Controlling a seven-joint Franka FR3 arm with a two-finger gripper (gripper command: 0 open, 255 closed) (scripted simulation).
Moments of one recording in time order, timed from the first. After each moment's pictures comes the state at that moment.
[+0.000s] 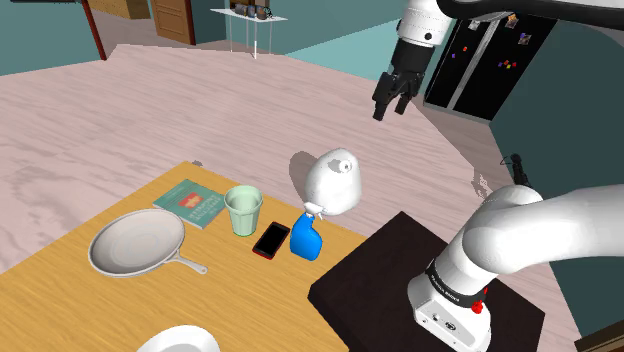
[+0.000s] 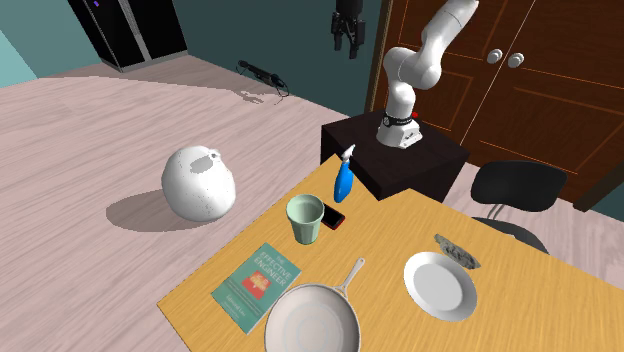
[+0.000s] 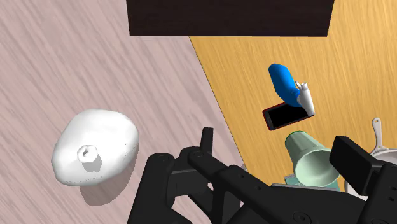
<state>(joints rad) 0.00 -0.75 0.03 -2.34 0.03 1.60 0.05</state>
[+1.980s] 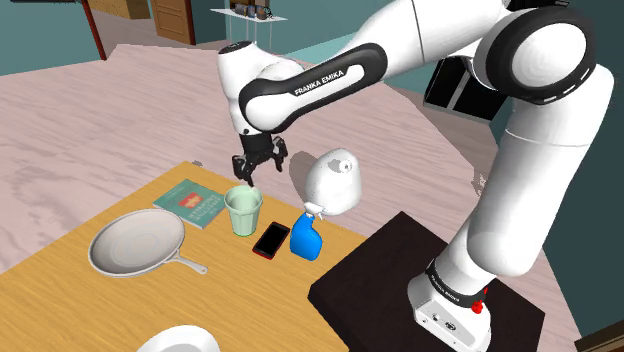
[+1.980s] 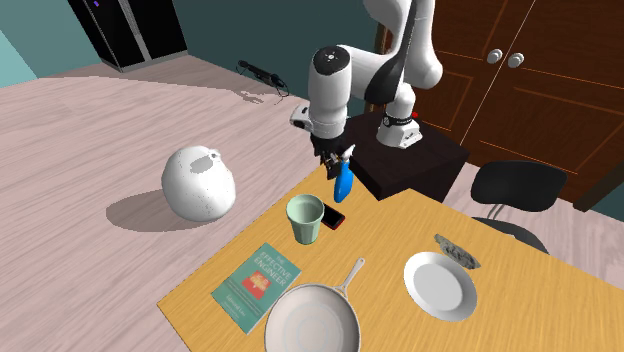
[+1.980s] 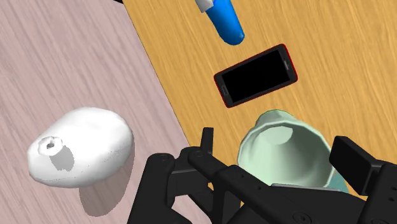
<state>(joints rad) 0.11 0.25 0.41 -1.92 -0.23 1.96 0.69</state>
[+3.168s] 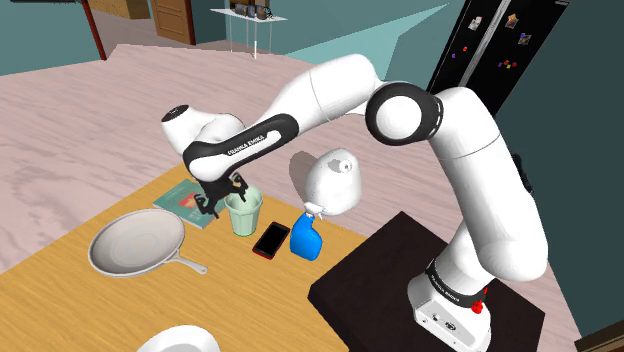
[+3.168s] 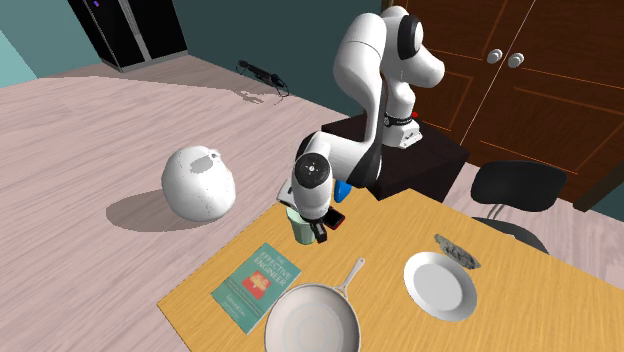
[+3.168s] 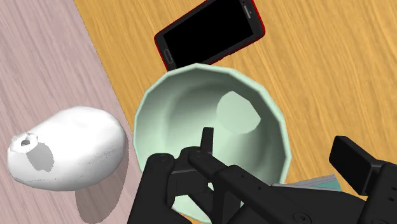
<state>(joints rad) 0.31 0.84 0.33 -1.38 -0.41 1.87 0.84</state>
